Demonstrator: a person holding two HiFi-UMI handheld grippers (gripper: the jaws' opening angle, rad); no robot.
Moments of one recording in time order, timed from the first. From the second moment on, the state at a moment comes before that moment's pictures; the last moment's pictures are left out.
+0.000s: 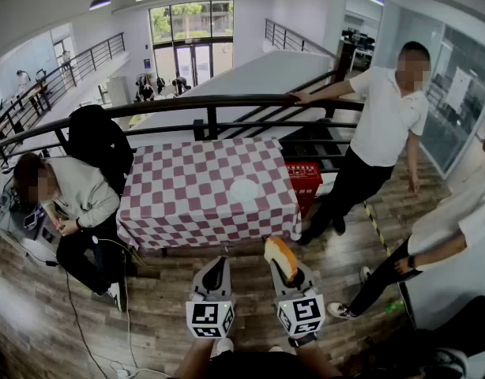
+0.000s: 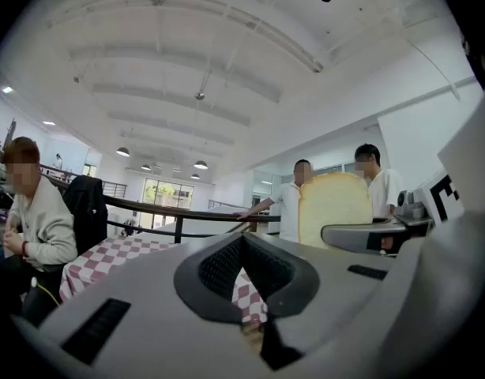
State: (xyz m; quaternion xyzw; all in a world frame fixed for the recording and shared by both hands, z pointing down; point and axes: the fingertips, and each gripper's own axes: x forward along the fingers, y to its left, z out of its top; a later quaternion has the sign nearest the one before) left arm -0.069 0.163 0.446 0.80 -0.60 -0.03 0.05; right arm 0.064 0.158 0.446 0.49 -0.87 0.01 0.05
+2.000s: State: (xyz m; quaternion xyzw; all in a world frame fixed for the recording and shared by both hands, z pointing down) left arm -0.012 -0.073 0.429 0.83 -0.55 -0.06 0.01; right arm 0.113 -0.076 0.460 0.50 -0.86 0.02 -0.01
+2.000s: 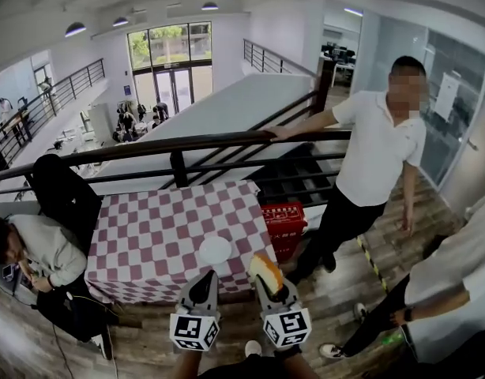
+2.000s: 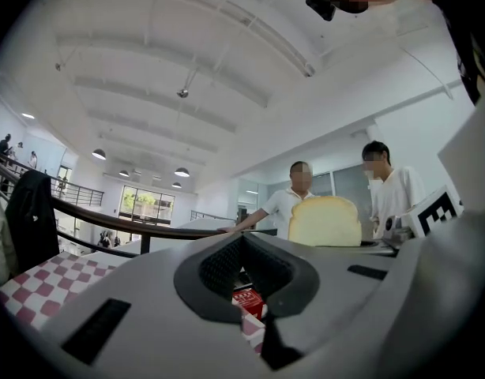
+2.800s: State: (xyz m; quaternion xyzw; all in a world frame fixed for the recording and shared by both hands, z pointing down) left arm -0.038 -0.140 0.518 0.77 -0.63 0.00 0.09; right arm 0.071 -0.155 0.542 0.41 -0.91 0.11 0.06
